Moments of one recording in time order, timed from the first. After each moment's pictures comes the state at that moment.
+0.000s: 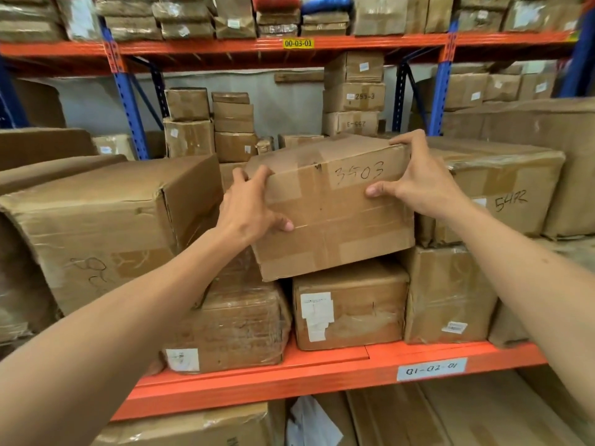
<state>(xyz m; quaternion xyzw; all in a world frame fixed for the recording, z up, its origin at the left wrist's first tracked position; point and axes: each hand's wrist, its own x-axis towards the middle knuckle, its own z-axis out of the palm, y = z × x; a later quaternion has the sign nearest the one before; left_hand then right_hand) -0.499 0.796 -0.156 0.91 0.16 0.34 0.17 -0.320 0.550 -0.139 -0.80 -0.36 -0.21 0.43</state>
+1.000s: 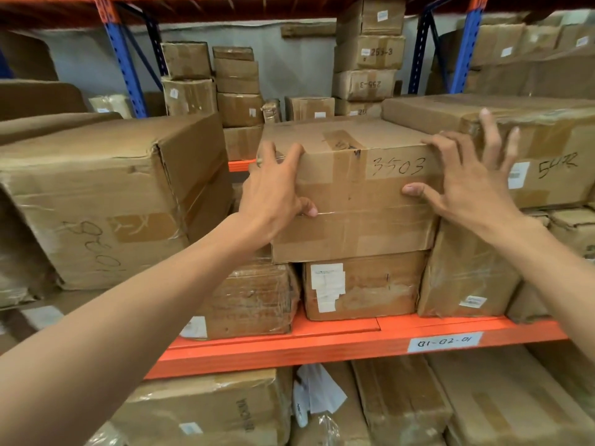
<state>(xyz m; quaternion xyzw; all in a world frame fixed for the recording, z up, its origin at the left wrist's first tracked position) -0.491 0.780 -0.184 0.93 0.14 0.32 0.08 -0.321 0.527 -0.208 -0.85 -0.33 -0.40 0.11</state>
